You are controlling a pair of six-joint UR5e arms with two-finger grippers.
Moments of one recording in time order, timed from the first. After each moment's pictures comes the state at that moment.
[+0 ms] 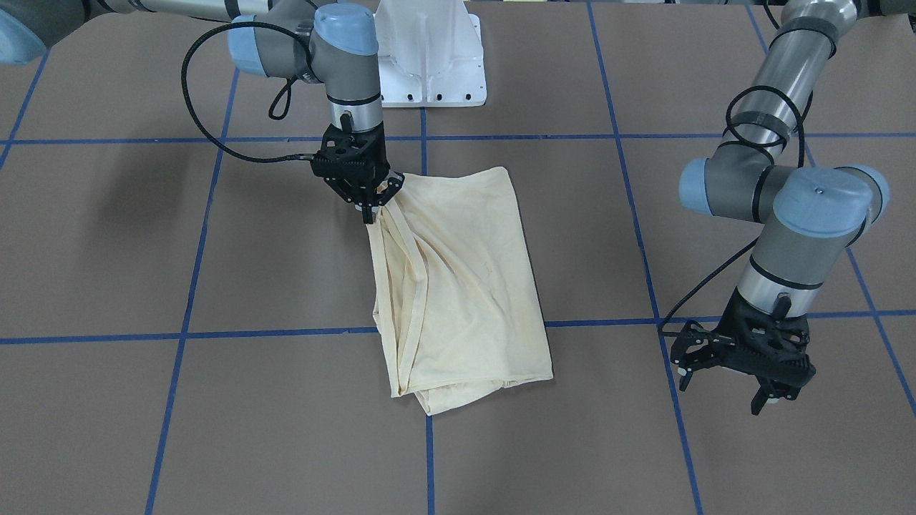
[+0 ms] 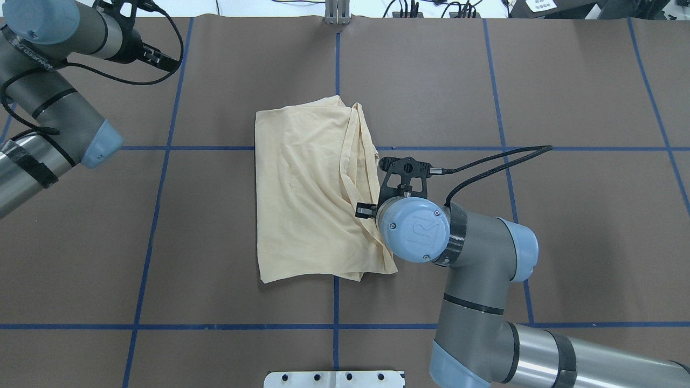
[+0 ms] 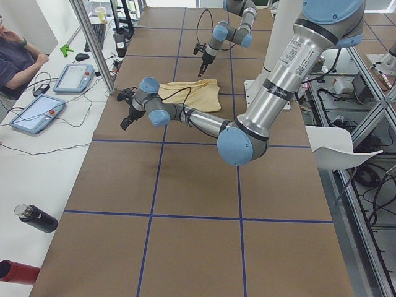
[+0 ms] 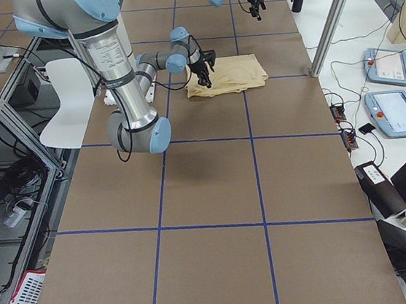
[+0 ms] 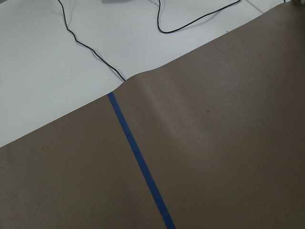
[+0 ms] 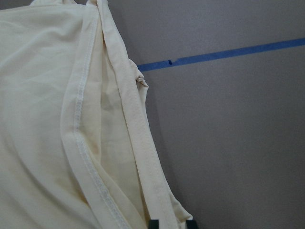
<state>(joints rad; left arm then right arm) -1.00 -2.13 -1.27 -2.27 -1.83 -0.45 0.37 -1.02 1.81 -1.51 1.45 1.46</state>
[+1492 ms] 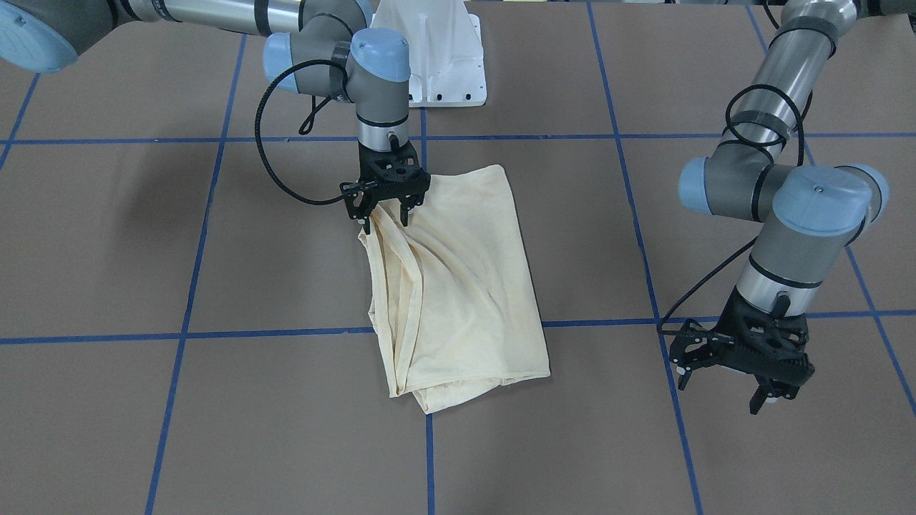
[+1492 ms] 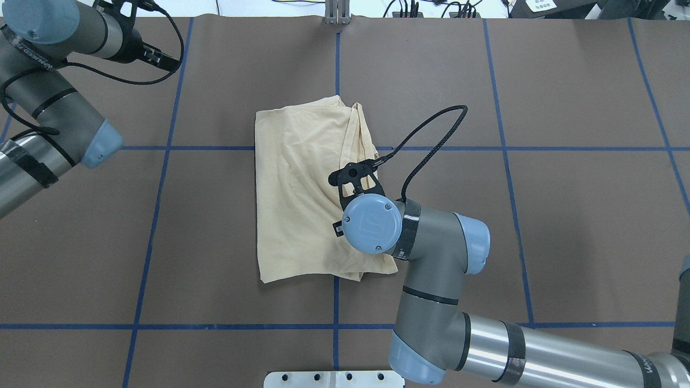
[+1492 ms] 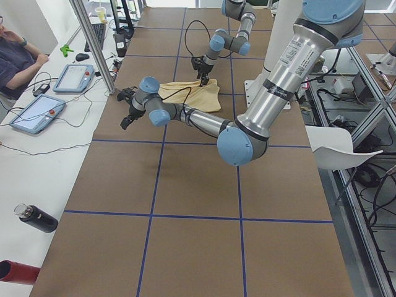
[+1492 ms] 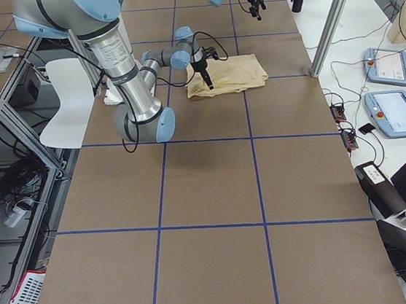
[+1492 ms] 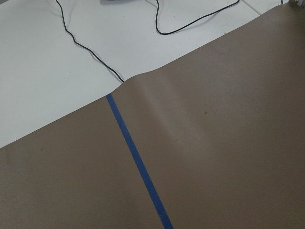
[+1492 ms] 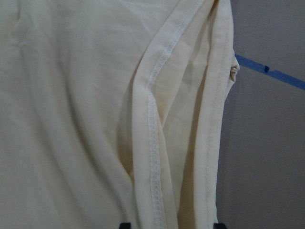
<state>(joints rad) -1.00 -2.13 -1.28 -2.27 -1.83 -0.46 0.35 -0.90 1.64 -1.55 1.47 0.97</state>
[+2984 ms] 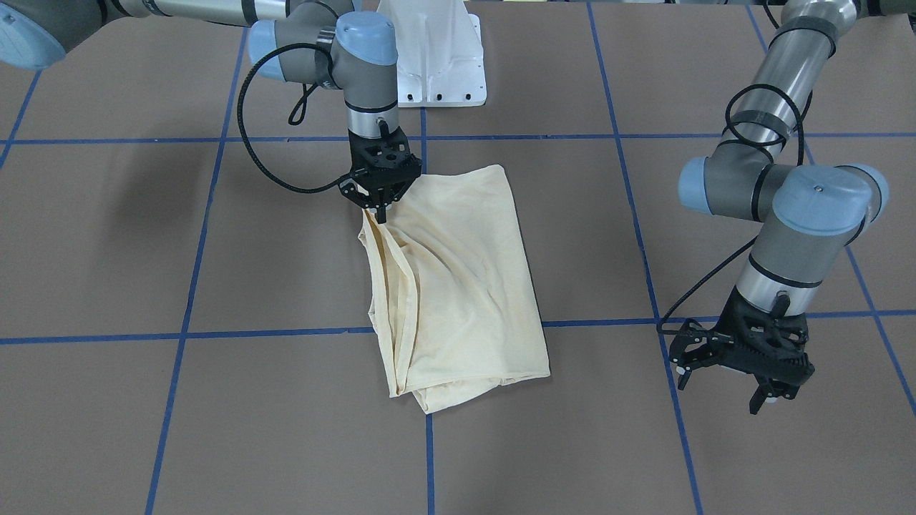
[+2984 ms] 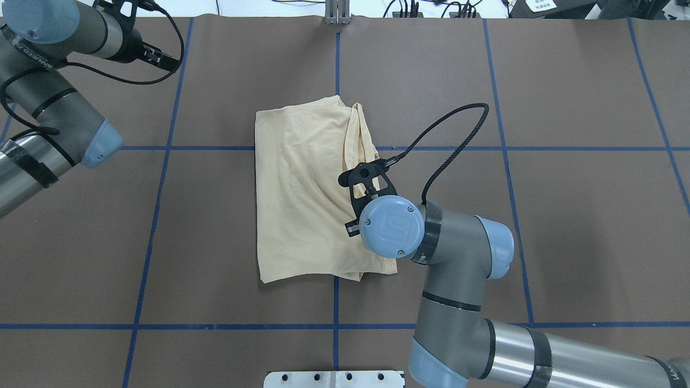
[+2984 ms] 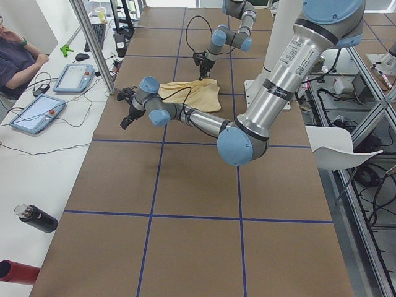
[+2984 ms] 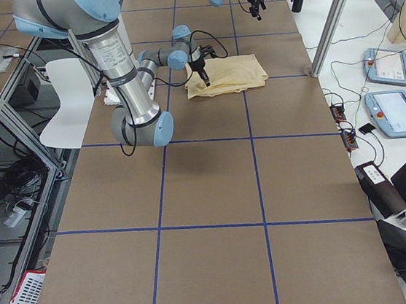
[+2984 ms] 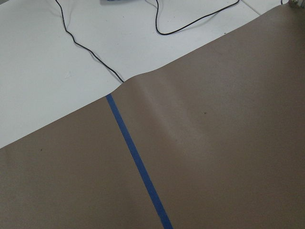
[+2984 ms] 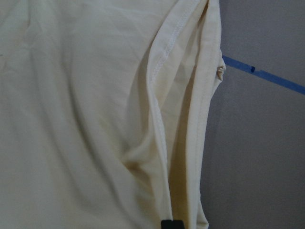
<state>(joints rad) -1.00 -2.13 -1.28 -2.27 -1.83 -0.46 0.36 -0.98 1.75 -1.54 1.48 0.97</state>
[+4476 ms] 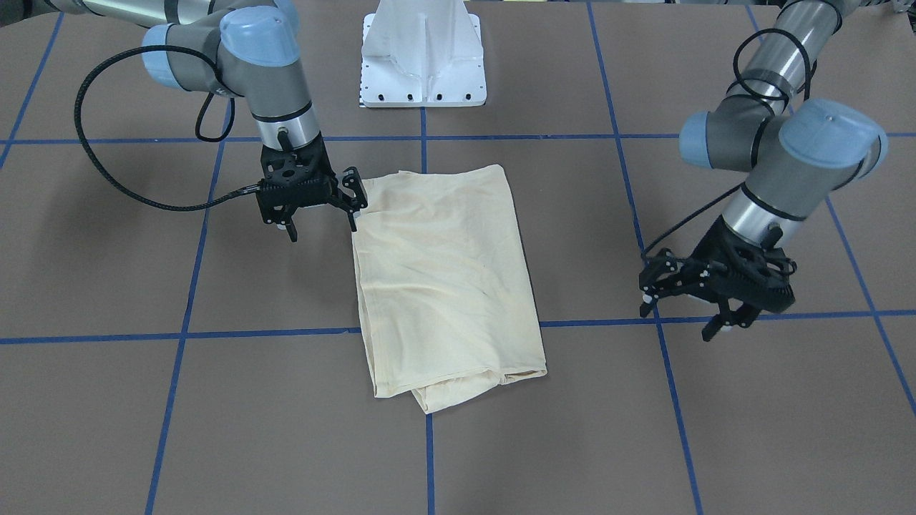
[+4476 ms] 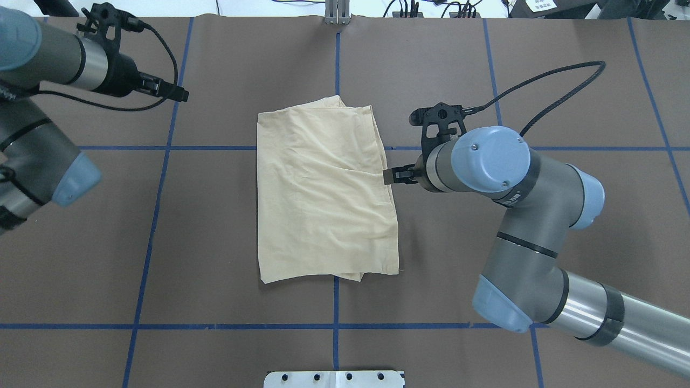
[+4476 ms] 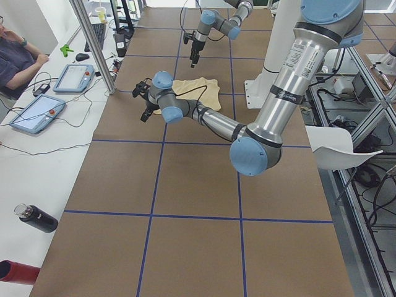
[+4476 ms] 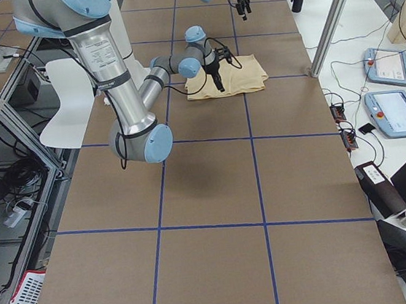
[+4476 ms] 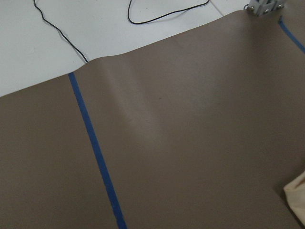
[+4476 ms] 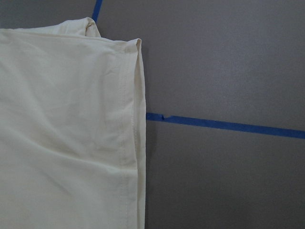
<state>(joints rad) -0.93 -1.94 -1.61 -2.26 -2.02 -0.75 0.56 -1.13 1.85 -1.35 1.66 1.10</state>
